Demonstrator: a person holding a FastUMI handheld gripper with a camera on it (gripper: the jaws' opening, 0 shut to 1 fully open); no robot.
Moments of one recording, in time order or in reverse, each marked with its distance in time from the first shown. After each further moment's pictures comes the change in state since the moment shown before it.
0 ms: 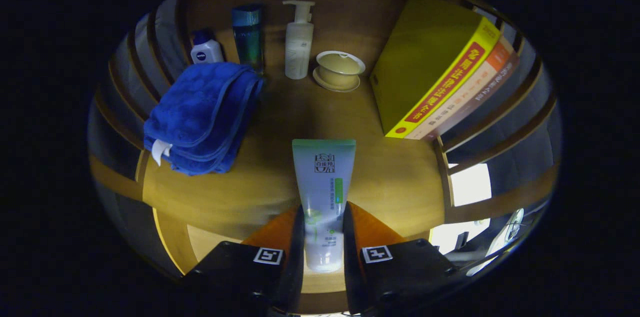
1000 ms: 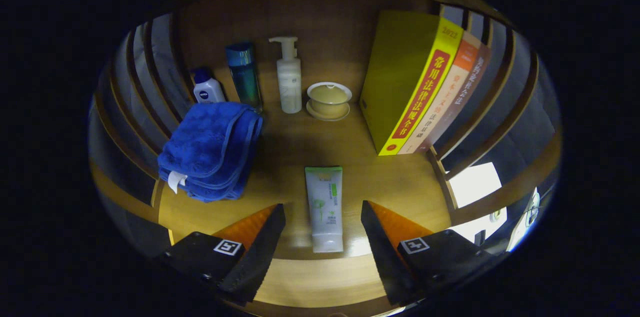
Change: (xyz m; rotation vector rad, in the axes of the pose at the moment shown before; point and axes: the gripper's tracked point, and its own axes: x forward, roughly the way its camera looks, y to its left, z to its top) arm -0.048 -0.009 0.025 0.130 -0.226 0.005
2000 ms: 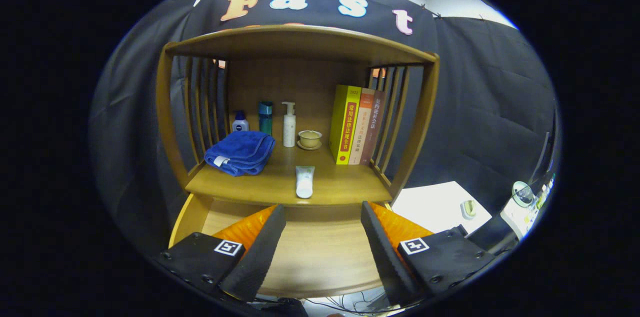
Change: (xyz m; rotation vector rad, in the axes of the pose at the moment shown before) arm -0.234 -0.037 -0.090 -0.023 -0.500 -0.070
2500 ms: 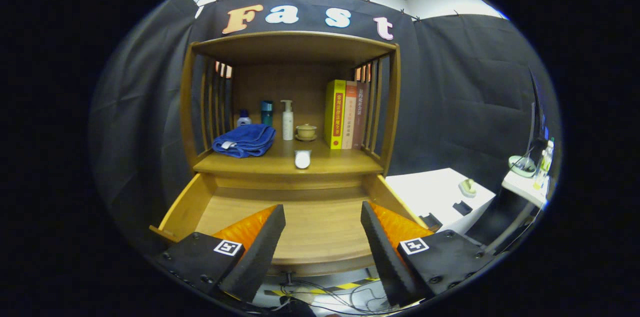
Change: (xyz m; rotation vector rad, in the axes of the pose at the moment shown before) arm -0.069 0.007 -0.099 0.066 -0.083 0.007
